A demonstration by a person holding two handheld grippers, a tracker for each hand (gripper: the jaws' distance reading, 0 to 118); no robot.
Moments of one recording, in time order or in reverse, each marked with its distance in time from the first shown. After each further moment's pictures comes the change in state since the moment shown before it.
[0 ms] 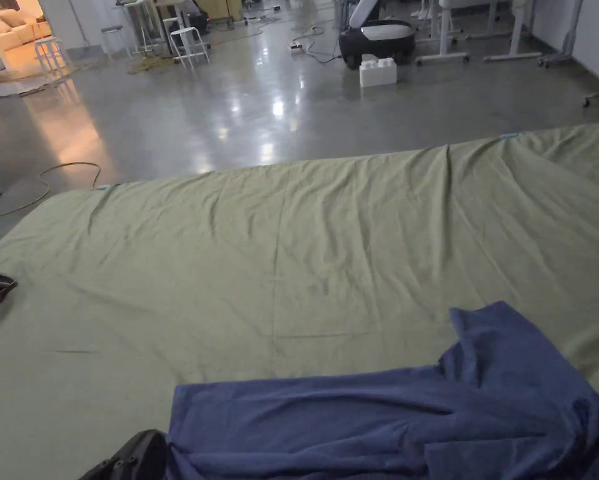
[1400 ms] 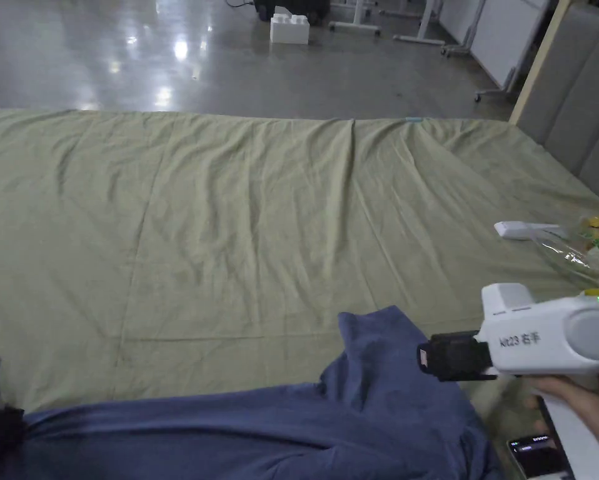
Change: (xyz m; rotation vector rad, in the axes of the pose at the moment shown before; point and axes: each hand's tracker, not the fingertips) left arm -0.111 -0.093 -0.391 -0.935 0.114 -0.009; right arm 0.176 0.022 -0.347 -0.795 -0.056 -0.044
